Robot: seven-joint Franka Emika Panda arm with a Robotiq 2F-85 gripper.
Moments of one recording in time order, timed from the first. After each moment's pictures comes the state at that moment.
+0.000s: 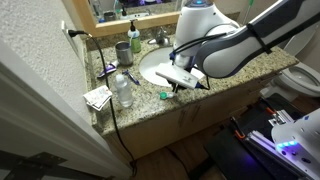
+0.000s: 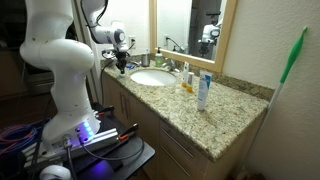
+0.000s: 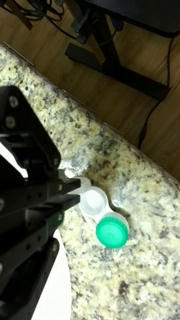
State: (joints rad) arm 0.42 0.17 0.22 -2.35 -0.03 2.58 1.67
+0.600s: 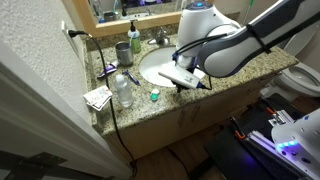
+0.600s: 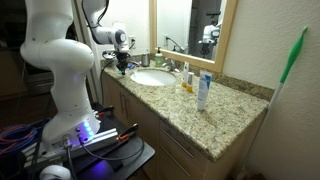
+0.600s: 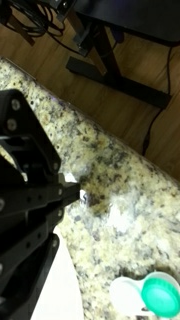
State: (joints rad) arm 0.41 0.17 0.21 -2.37 -0.04 2.55 1.70
